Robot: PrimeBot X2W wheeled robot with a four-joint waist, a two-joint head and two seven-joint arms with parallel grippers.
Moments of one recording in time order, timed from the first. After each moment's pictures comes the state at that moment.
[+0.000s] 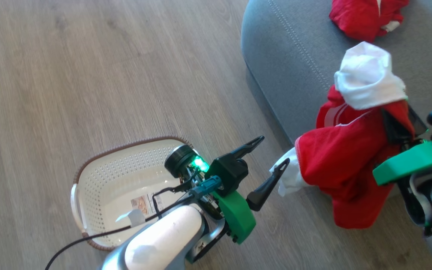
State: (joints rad) left arm -0.48 0.12 -0.94 0.18 -0.40 -0.01 -0.10; right arm -0.25 -0.42 0.22 -0.04 0.38 0.12 -0.13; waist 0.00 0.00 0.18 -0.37
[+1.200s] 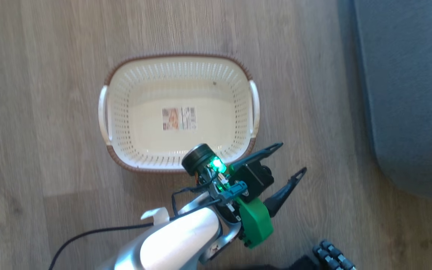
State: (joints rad) left arm -0.54 0.09 -1.04 0.21 -0.38 0.00 -0.07; right arm -1.43 -0.61 -0.31 0.84 0.30 0.12 -0.10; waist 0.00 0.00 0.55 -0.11
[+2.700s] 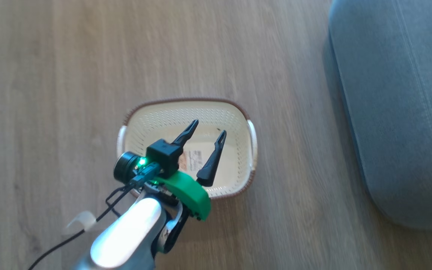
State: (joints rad) left arm -0.43 0.19 -0.81 0.24 -0.55 0.13 -0.21; right arm -0.94 -0.41 -0.34 0.98 -0.02 0.12 -0.25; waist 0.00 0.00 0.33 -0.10
